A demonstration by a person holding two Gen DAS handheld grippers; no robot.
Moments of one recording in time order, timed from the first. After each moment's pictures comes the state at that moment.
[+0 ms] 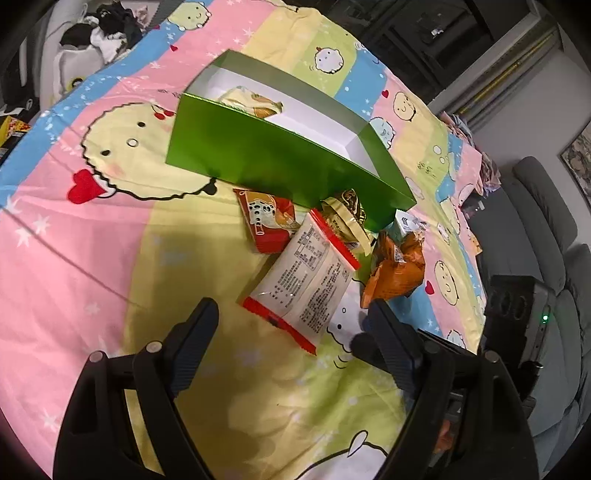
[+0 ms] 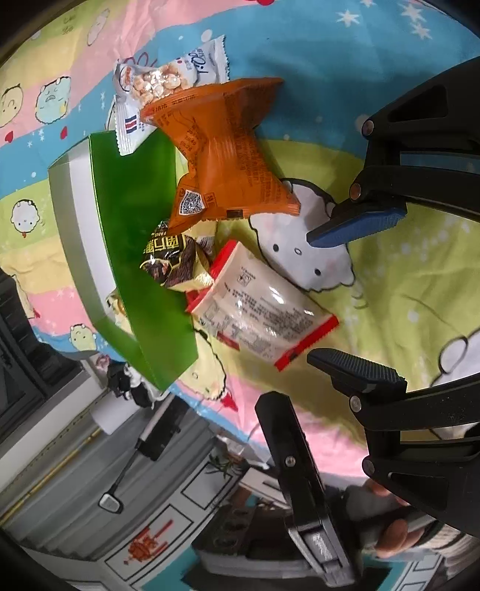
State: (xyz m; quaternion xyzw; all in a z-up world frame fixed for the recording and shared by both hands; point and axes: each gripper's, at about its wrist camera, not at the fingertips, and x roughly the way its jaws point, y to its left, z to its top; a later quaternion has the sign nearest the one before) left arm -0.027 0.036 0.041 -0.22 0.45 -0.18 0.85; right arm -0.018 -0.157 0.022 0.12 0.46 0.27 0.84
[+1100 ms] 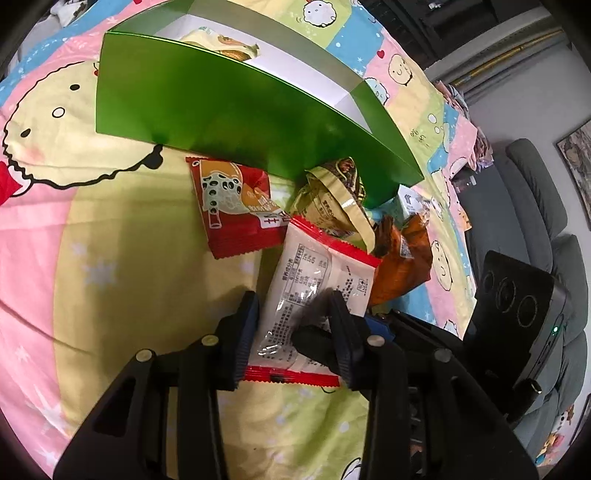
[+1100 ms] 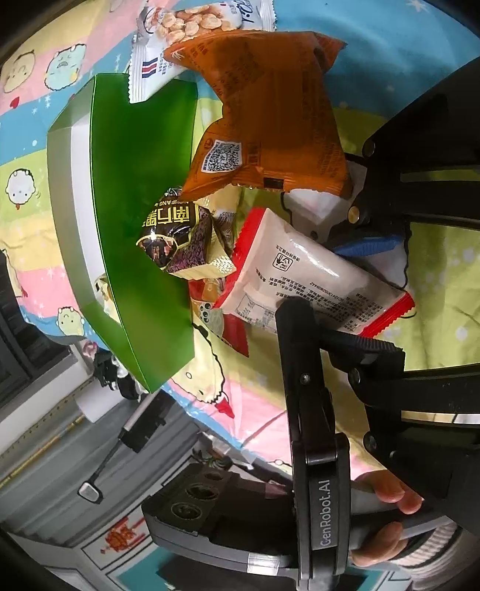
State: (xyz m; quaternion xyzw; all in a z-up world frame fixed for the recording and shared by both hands) left arm 0.010 0.015 0.016 -0.22 0.51 -0.23 0.80; right arm 0.003 -0.143 0.010 0.09 0.46 0.30 0.83
